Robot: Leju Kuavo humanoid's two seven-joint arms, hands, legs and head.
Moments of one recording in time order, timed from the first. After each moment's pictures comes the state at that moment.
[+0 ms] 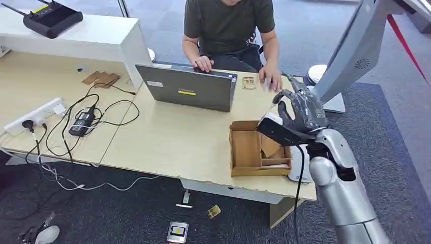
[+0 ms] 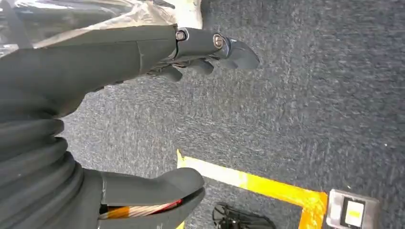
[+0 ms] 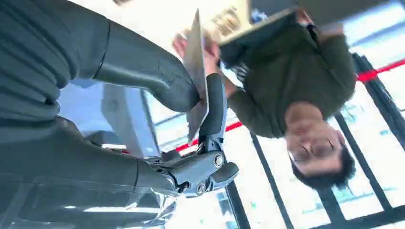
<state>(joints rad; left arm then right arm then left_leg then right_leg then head) -0.30 0.44 1.04 -0.20 -0.85 -0.38 0.02 -0.61 -0.14 0.46 -1.39 0.93 0.08 -0.01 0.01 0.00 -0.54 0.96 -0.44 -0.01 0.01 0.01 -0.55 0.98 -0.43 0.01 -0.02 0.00</state>
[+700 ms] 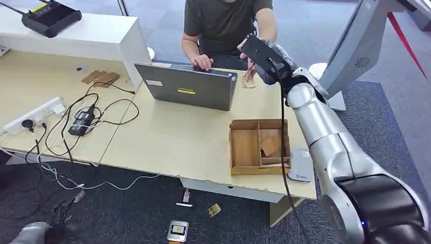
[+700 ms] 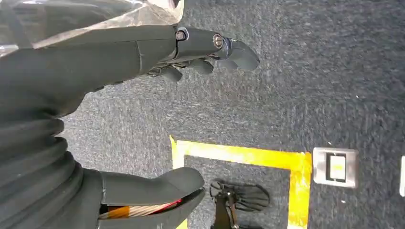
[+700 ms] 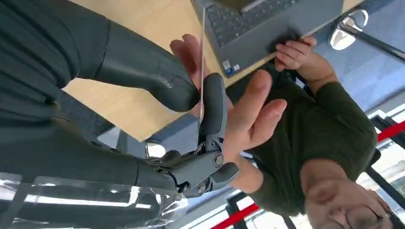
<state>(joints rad) -0.46 0.34 0.98 -0.20 -0.91 -0.39 0.13 -1.18 0.12 0.38 -0.52 0.73 0.17 0.06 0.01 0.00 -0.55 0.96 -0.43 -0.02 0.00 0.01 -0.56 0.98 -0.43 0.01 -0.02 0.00</state>
